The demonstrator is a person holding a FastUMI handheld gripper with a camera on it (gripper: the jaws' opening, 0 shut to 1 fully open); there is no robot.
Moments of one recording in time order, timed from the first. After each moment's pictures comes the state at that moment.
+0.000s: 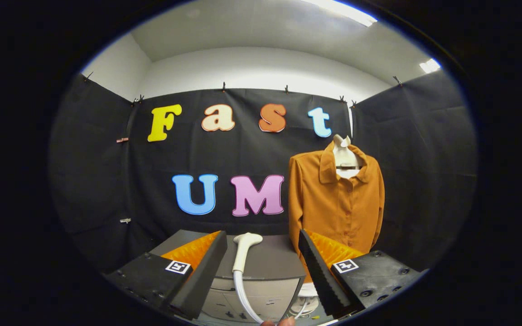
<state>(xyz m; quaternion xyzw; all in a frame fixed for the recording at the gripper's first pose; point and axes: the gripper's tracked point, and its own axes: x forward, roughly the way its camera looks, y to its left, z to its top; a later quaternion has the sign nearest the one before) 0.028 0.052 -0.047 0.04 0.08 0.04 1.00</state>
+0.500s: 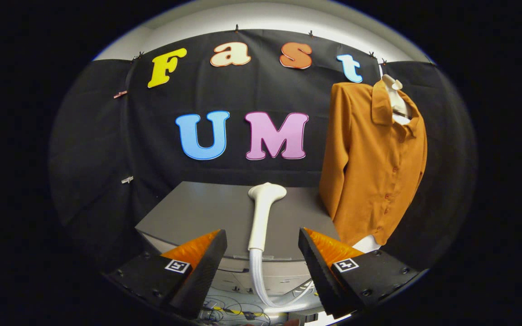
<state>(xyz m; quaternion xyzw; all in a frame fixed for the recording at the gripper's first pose) 0.113 0.120 -0.185 0.01 0.27 0.08 0.96</state>
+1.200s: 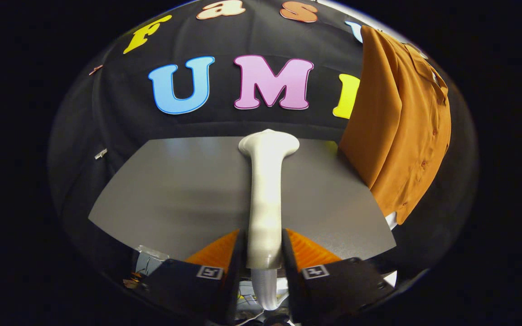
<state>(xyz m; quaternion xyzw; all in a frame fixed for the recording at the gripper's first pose) 0.177 0.139 -0.319 0.01 0.38 0.04 0.92</state>
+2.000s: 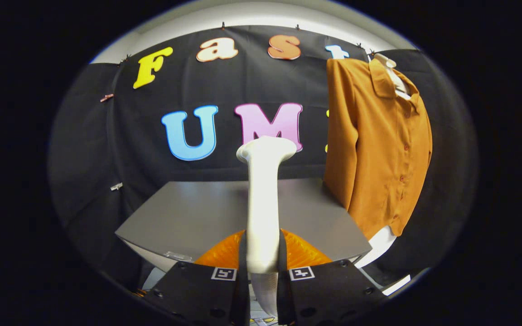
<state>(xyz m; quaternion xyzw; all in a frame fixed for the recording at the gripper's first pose) 0.129 0.111 -0.212 0.04 0.22 0.06 0.97</state>
